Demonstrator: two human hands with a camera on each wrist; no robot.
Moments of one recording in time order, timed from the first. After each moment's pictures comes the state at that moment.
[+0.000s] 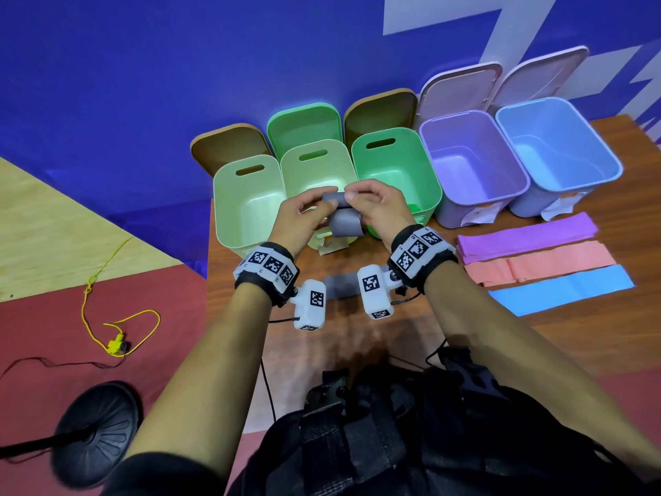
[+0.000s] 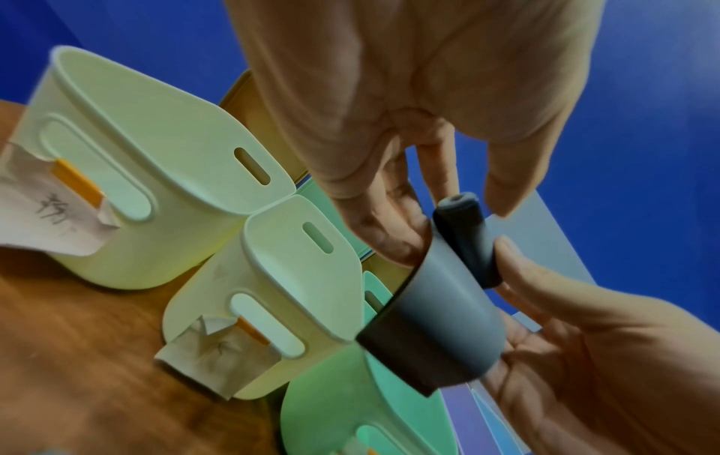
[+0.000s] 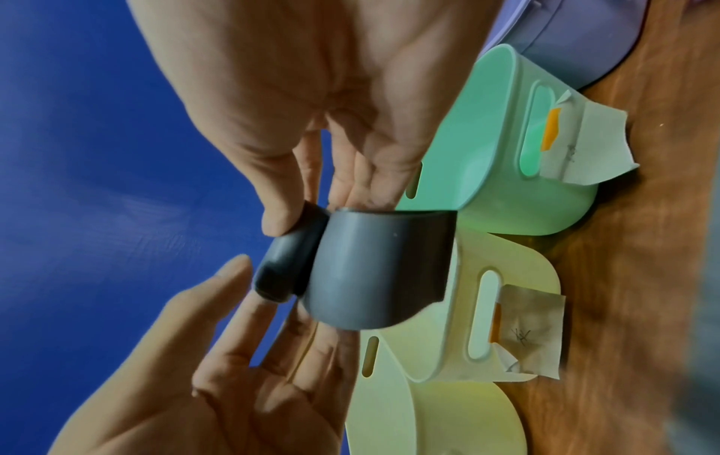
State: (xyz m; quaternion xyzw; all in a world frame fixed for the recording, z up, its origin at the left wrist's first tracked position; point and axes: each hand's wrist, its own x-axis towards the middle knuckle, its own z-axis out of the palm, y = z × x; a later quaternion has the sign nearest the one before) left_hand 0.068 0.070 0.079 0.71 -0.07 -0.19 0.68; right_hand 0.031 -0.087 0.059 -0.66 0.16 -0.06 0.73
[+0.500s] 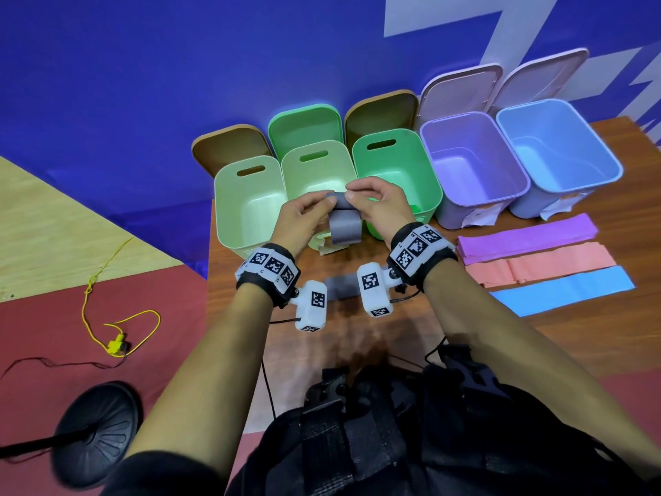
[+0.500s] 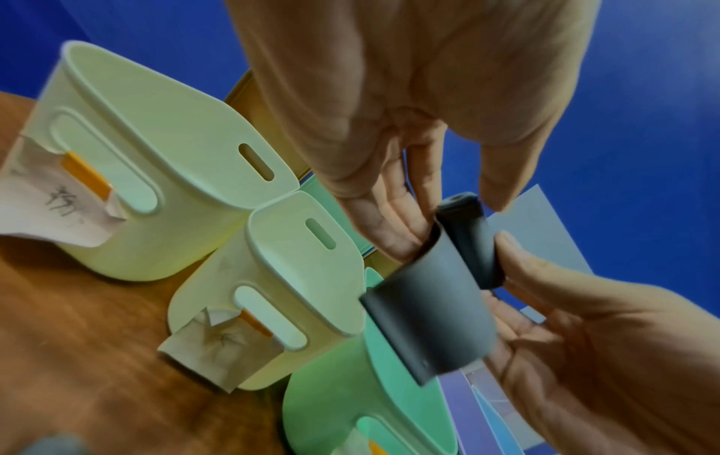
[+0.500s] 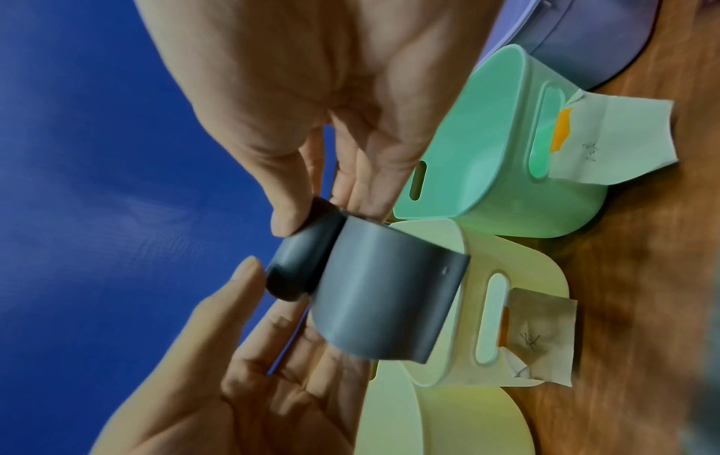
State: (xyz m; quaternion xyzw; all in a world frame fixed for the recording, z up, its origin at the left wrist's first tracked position) left_hand 0.067 0.071 0.078 0.71 -0.04 -0.18 0.68; right_hand 0.034 -0.089 0.060 -0.68 0.16 -0.08 0.72
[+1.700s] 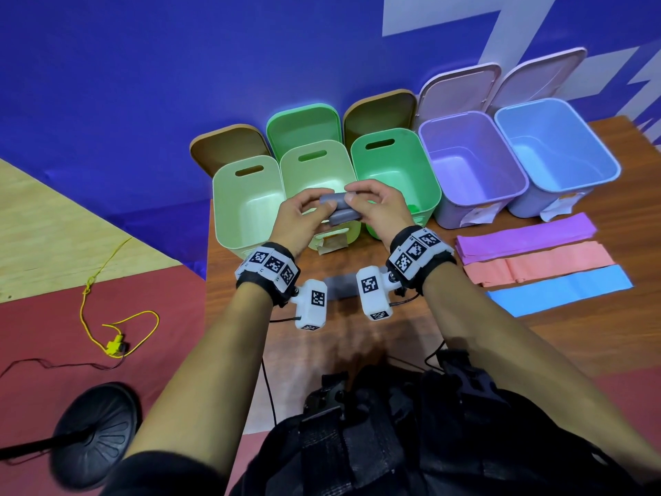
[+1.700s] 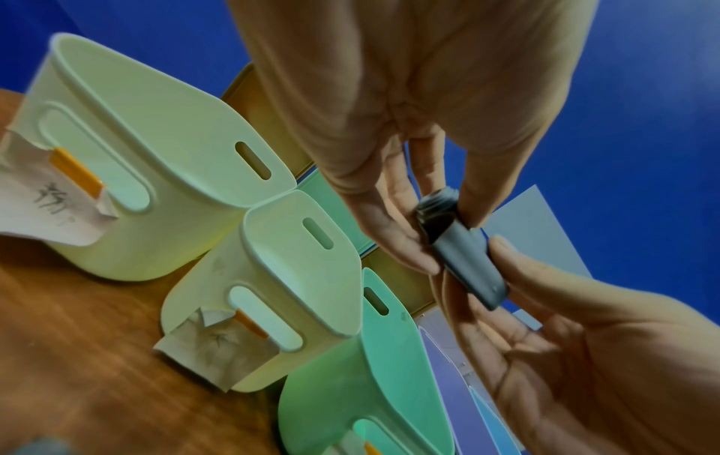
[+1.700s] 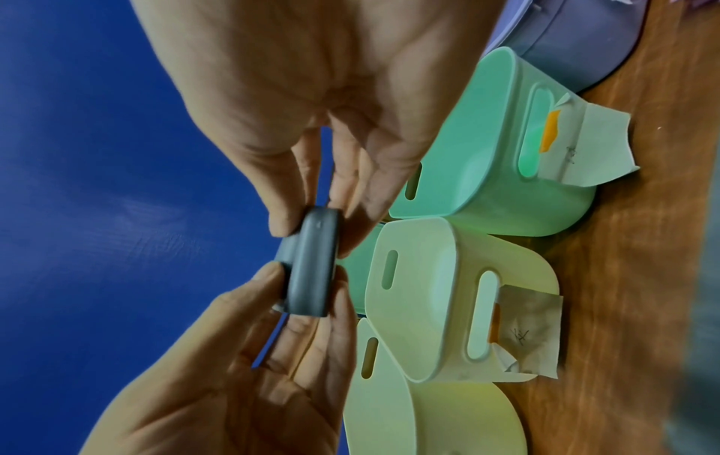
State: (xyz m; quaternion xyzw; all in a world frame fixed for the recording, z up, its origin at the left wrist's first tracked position) left_hand 0.067 0.070 0.079 0.71 -0.05 -0.19 0.67; right_hand 0.030 -0.088 0.059 -0.67 0.16 -0.07 0.72
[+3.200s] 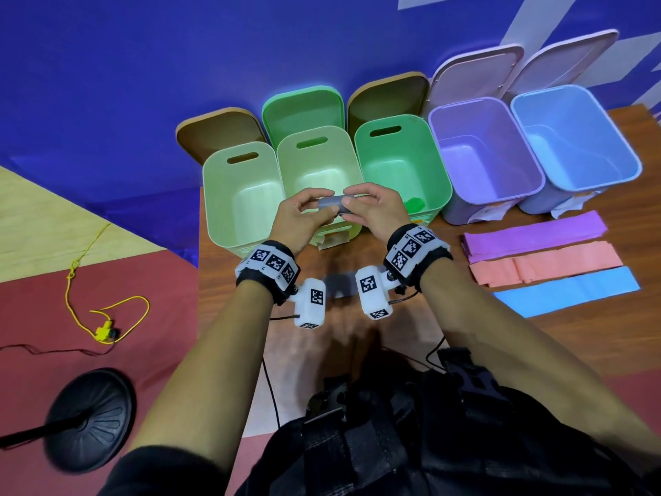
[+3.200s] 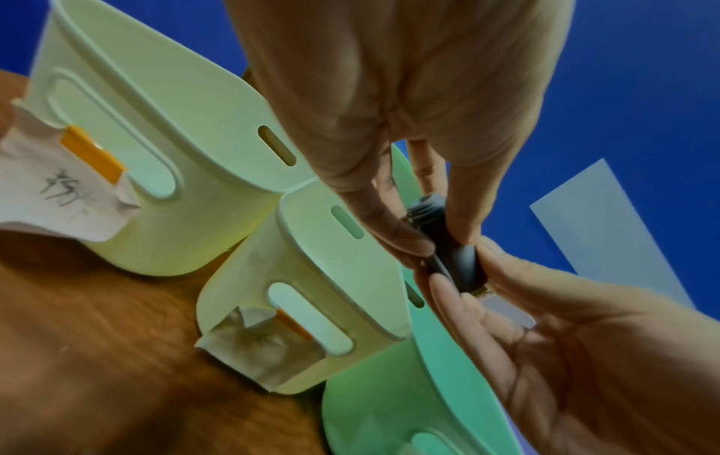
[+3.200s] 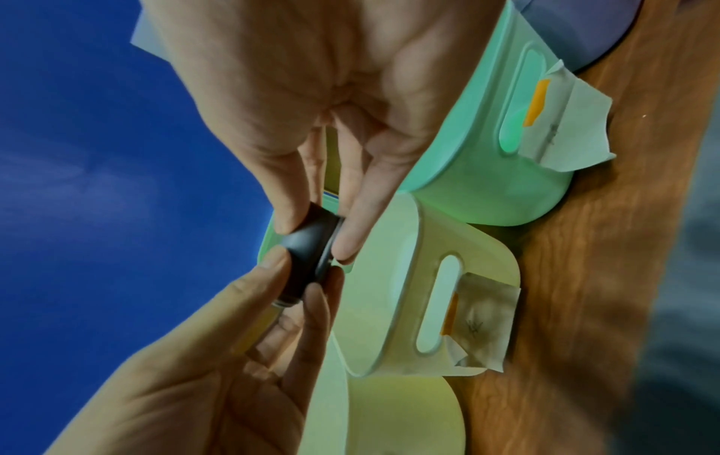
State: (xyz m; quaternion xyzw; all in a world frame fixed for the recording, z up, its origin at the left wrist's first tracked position) left_hand 0.098 0.075 0.044 0.74 -0.05 -0.19 0.65; right_hand 0.055 -0.082 0.038 -0.61 0.22 0.00 0.76
